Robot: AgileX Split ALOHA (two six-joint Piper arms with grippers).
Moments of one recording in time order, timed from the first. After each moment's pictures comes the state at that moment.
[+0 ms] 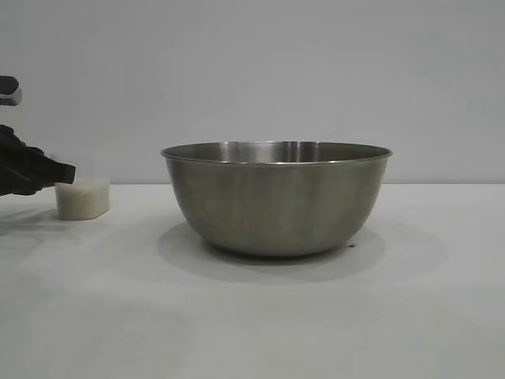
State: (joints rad) left arm -0.05 2.25 -0.88 0.04 -1.07 0.05; right arm 0.00 -0.02 -0.49 0.10 1.14 -0.07
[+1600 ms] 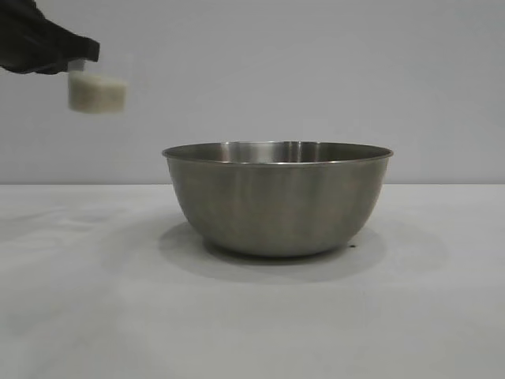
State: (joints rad) left arm -0.15 1.88 -0.88 0.15 -0.87 0.01; right arm 0.00 -0.02 -0.49 0.10 1.14 -0.07
